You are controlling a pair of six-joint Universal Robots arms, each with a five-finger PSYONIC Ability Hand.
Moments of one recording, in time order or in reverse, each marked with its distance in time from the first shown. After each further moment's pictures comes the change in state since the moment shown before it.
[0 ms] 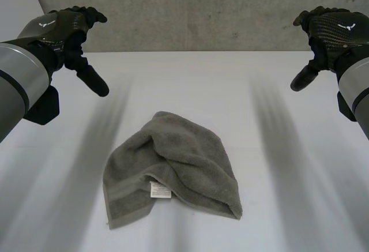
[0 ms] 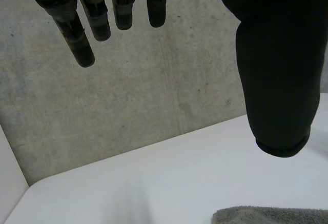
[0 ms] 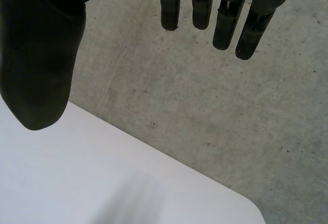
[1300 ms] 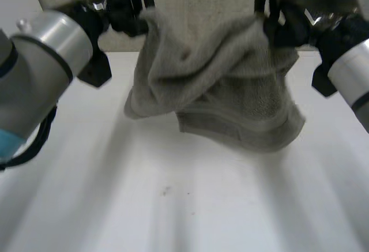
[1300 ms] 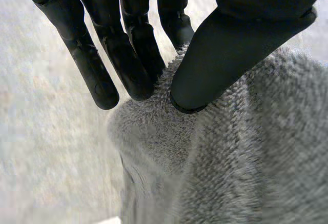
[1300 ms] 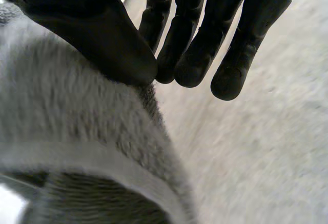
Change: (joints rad) left arm -0.085 -0.106 0.102 0.206 0.186 -0.183; right arm 0.025 -0.138 0.098 -0.211 -0.354 0.116; left_hand 1.007 1.042 1.041 0.848 0.993; right_hand 1.095 1.085 1.092 1.077 1.110
